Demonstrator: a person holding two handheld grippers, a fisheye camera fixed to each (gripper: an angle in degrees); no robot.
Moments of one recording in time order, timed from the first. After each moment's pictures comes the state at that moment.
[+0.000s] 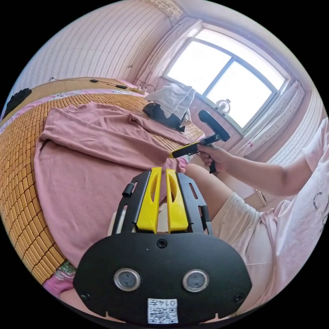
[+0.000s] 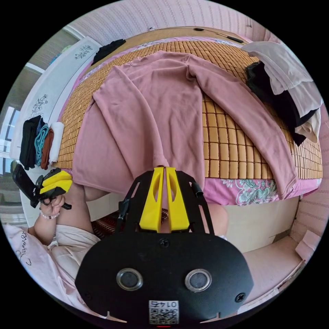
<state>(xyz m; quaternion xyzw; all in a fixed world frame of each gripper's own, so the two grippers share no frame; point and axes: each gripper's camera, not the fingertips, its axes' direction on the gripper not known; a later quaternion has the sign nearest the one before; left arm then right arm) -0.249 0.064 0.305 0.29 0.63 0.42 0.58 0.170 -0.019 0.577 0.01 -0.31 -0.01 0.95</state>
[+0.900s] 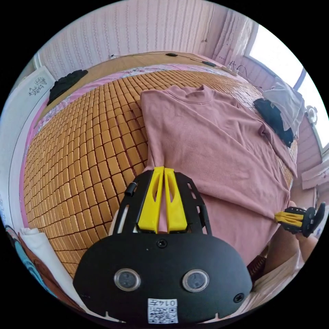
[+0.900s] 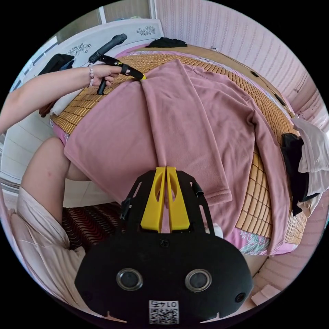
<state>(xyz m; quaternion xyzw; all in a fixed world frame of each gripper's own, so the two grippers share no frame) -0.025 -0.199 0.231 0.25 0.42 0.31 0.82 0.213 0.047 0.565 0.15 -0.27 -0.19 0.93</state>
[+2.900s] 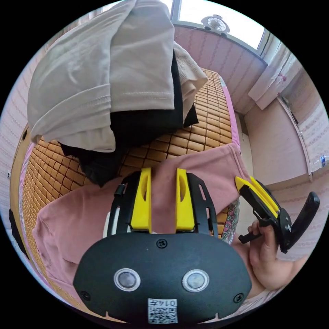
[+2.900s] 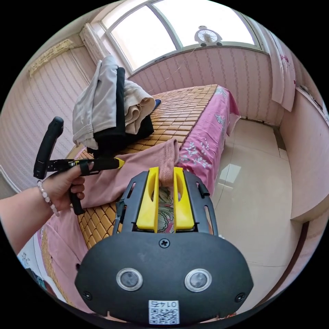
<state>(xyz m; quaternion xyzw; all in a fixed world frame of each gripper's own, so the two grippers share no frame) 0.425 0.069 -0.088 0.31 0.37 0.65 0.58 0.671 0.309 0.659 0.26 -0.17 0.50 0.81</state>
